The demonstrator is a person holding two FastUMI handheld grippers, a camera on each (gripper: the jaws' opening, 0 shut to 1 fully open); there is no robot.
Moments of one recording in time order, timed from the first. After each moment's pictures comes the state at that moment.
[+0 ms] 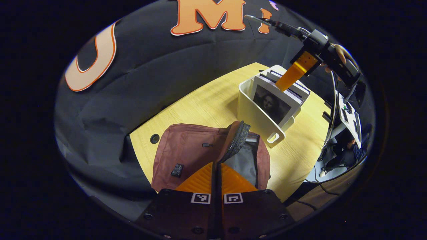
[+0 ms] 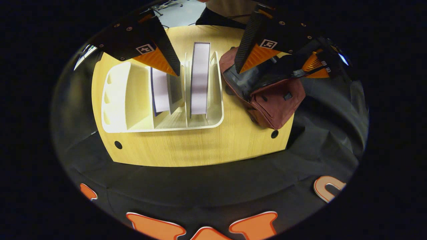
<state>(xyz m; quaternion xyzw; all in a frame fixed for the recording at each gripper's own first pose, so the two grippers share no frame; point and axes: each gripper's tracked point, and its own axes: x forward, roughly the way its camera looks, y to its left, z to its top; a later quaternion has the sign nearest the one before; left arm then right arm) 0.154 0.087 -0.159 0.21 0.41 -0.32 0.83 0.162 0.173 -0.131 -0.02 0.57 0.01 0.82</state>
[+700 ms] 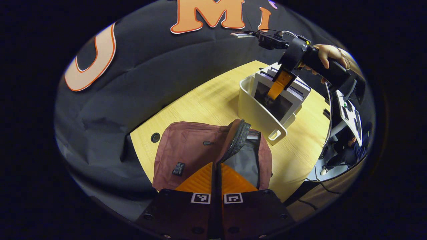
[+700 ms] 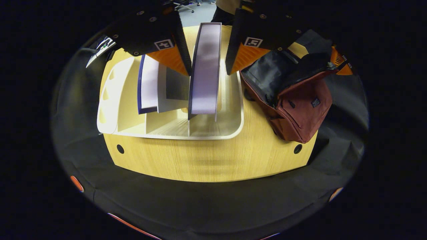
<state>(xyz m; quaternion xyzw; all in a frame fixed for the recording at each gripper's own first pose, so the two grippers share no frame) 0.155 0.092 -0.159 0.22 0.41 -0.31 0.82 0.178 0.157 -0.185 -0.06 0.61 -0.03 0.79</state>
